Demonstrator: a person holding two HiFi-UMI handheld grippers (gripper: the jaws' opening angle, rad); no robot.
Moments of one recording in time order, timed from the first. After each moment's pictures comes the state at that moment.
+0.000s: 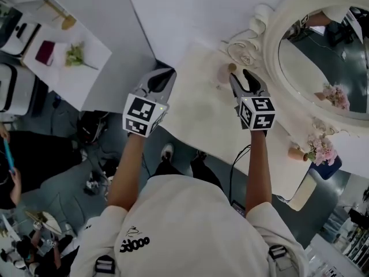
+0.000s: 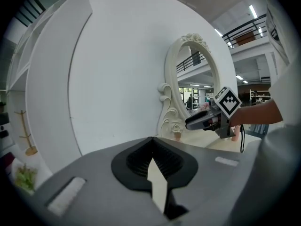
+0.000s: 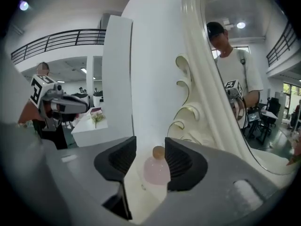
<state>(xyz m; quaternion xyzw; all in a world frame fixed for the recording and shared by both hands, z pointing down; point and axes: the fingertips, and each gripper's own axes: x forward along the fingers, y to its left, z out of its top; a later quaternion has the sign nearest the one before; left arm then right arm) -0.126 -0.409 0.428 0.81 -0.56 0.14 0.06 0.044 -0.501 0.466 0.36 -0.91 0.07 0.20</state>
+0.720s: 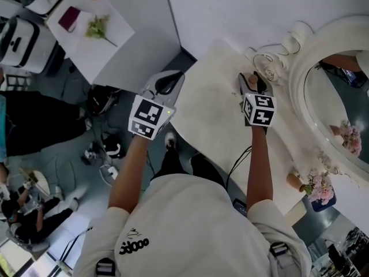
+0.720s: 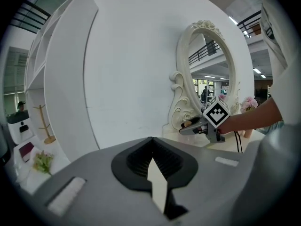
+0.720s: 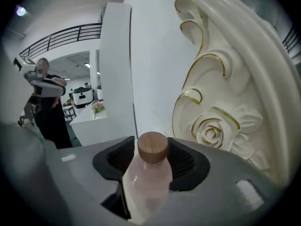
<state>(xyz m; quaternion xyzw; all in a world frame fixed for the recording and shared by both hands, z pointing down) -0.144 -0.401 0.452 0.75 -0.63 0.17 0.08 0.006 -0.554 0.549 0.31 -0.91 0.09 0.24</state>
